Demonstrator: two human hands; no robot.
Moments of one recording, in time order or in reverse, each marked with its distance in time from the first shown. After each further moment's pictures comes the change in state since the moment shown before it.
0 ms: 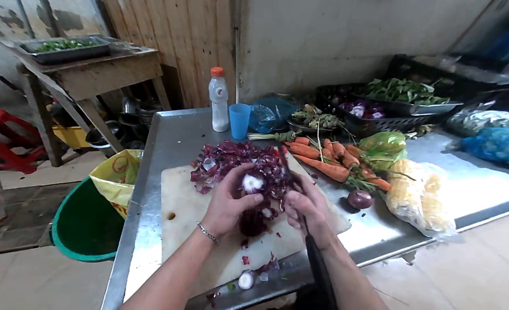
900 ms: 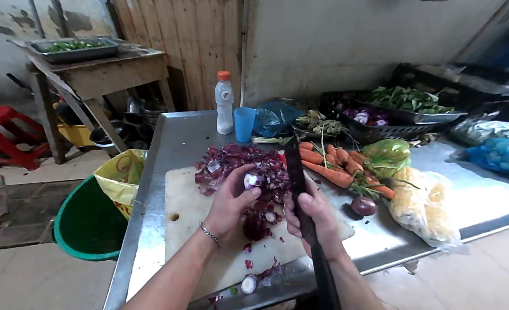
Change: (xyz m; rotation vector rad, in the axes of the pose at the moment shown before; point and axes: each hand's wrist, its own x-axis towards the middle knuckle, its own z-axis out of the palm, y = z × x) left_hand 0.003 0.000 -0.003 -0.133 0.018 -0.041; right_hand -0.003 -0.002 0.006 0.201 -0.085 0.030
